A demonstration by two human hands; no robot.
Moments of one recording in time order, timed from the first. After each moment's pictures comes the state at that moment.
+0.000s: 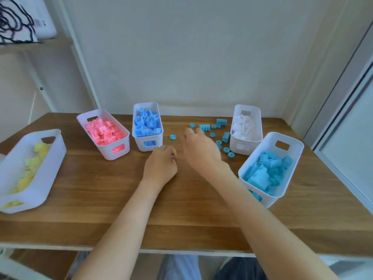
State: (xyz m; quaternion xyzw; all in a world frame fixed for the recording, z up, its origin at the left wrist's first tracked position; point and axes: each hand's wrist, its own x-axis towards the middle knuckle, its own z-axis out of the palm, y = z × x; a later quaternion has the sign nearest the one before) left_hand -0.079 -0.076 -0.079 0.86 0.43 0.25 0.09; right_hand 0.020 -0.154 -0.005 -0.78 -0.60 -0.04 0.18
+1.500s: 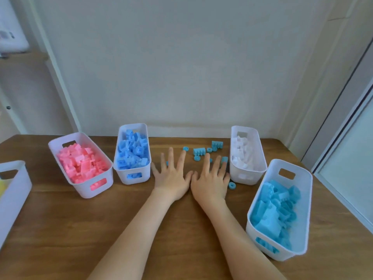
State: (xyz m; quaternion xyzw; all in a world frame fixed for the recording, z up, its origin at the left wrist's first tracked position) left_hand -0.007 -0.026 -0.083 0.90 0.43 0.07 0.09; right_hand 0.075 -0.106 -0.084 -0.90 -0.41 -0.03 0.15
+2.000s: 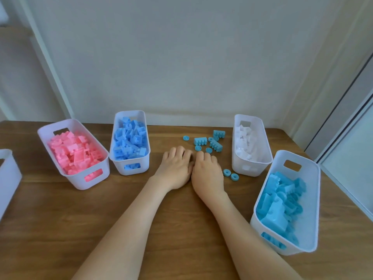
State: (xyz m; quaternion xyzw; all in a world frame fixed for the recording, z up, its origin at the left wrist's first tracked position) left_hand -0.005 -0.015 -0.086 0.95 0.29 0.12 0.05; right_hand 0.076 -0.097 -0.092 -0.83 -0.51 -0.13 0.19
